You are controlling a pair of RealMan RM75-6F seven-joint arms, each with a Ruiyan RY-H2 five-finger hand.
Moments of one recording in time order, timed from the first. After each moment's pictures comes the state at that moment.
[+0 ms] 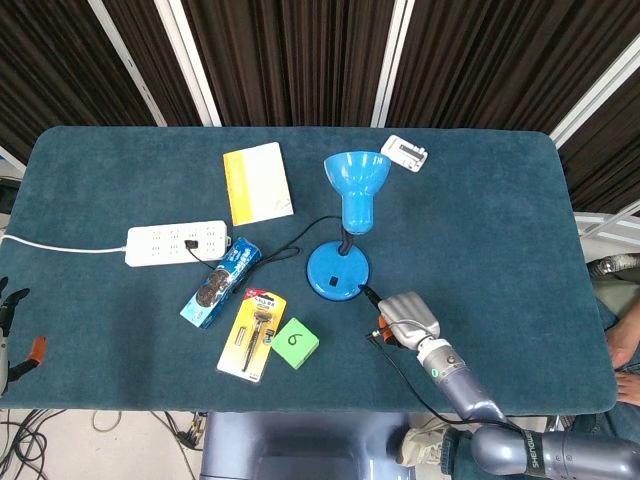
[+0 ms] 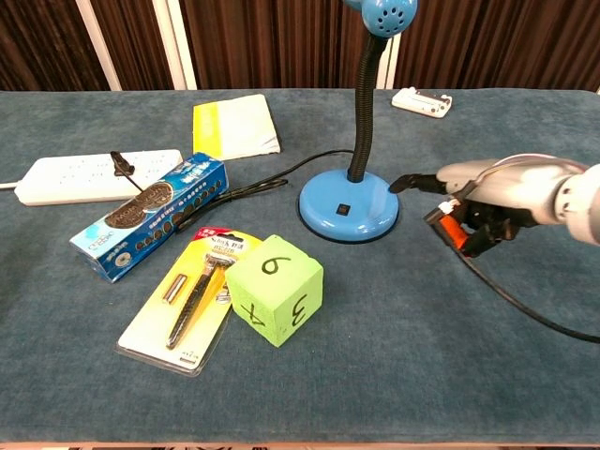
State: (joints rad) left arm -0.01 -1.15 -0.09 -1.72 1.36 1.54 0.17; right arm 0.69 -1.41 0.18 -1.83 -0.82 0.90 -0.67
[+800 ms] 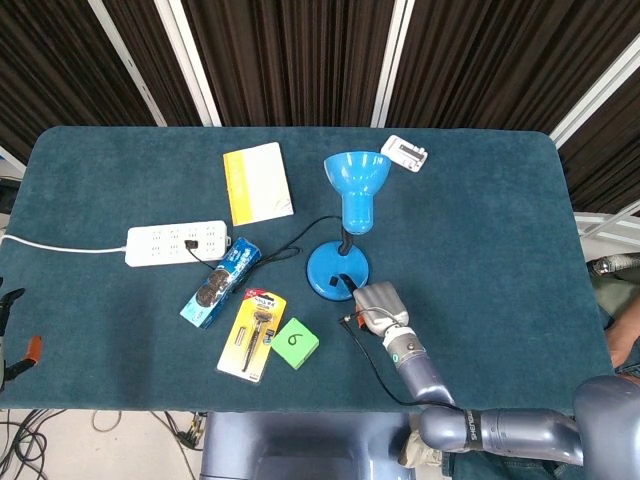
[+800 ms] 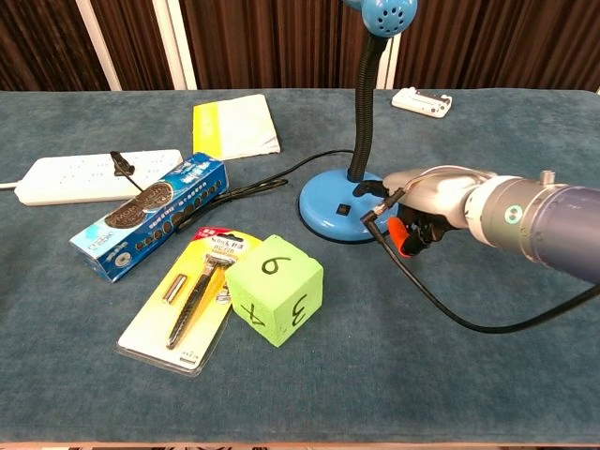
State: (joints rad) left arm -0.01 -1.15 -0.09 -1.73 1.33 1.53 0.17; right arm 0.85 -1.64 0.19 -1.67 -0.60 1.03 -0.79
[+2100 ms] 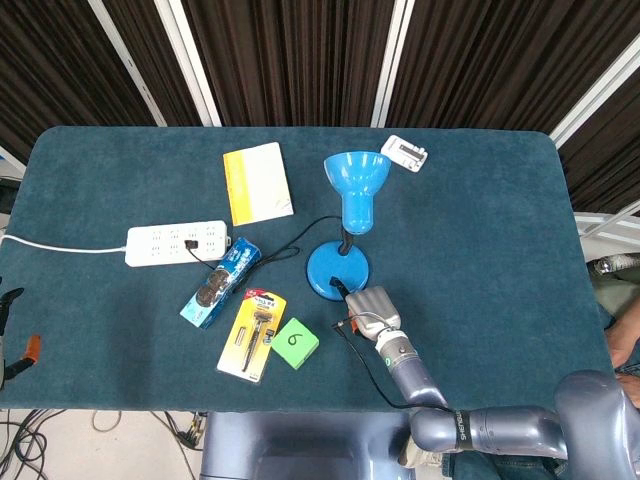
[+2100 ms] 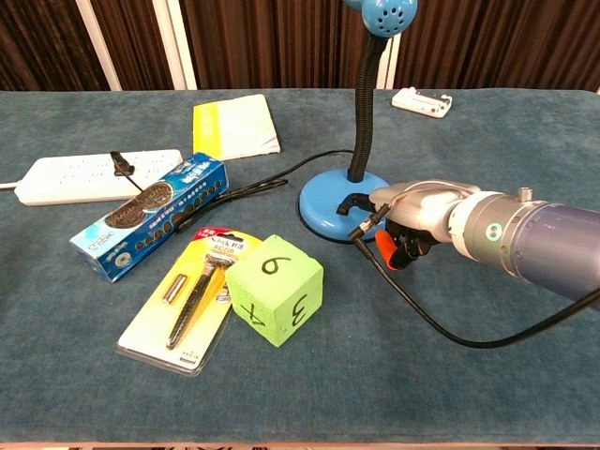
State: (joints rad) left arm -0.02 -1.15 -0.10 -1.72 1.32 1.53 0.18; right arm 0.90 -1.67 0.14 -1.63 -0.60 1.04 -0.77
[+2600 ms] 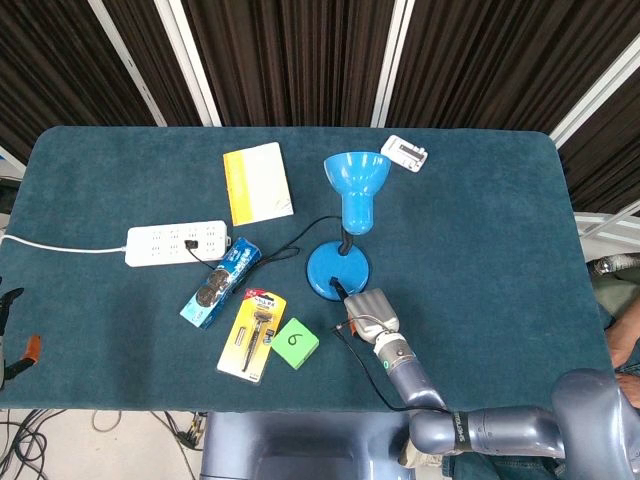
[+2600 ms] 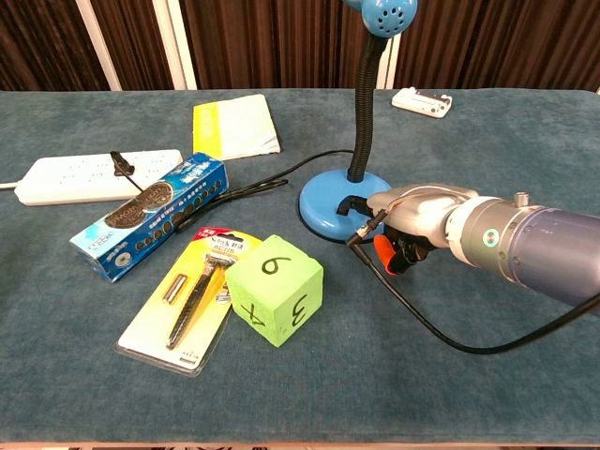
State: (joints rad) left arm -0.02 -1.15 -0.09 -1.72 1.33 1.53 0.19; right arm 0.91 -1.68 0.12 -1.65 -0.58 1.04 -0.79
